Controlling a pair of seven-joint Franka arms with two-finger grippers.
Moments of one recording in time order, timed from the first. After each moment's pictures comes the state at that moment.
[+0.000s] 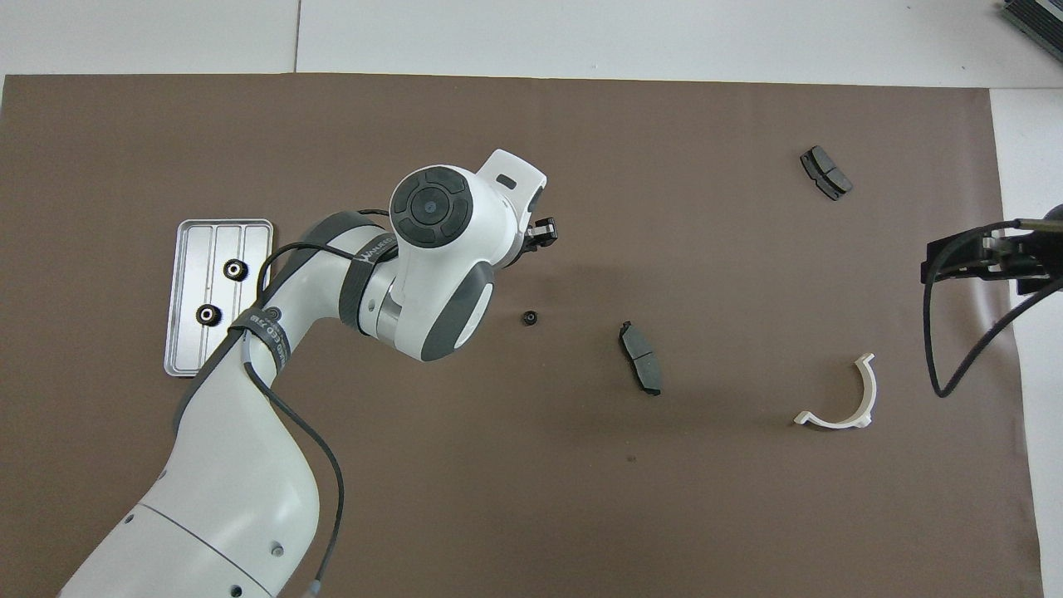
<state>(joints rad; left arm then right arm) -0.57 0.53 -0.08 -1.59 -0.09 2.33 -0.71 0.08 -0.02 -0.10 -1.63 -0.03 1.59 0.12</state>
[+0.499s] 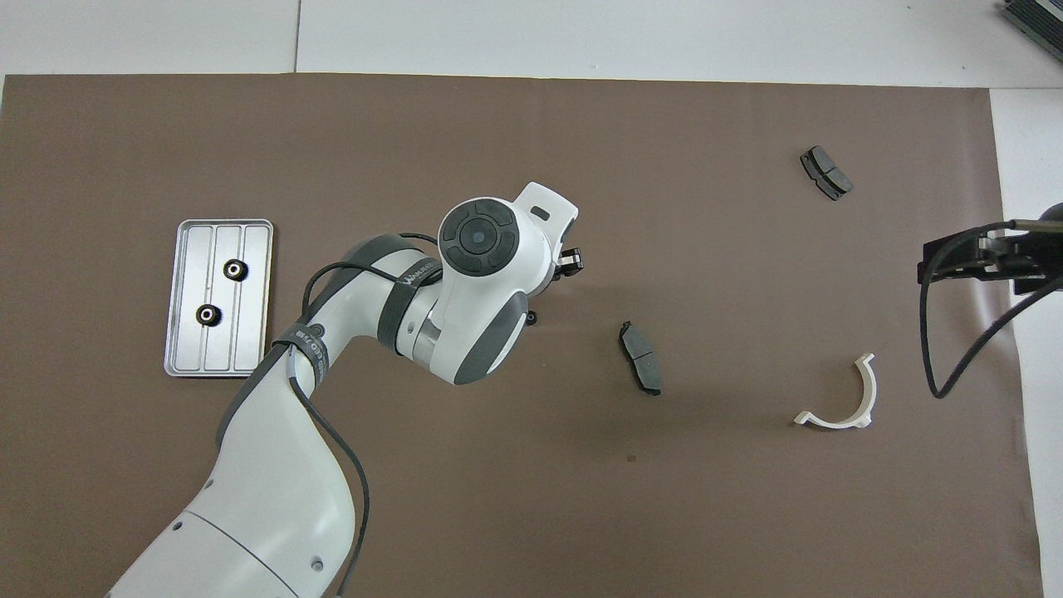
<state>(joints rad) -0.61 0.53 -0.08 -1.61 -0.09 2.26 -0.76 0.08 -0.03 -0.10 -1.63 -0.03 1.59 0.12</state>
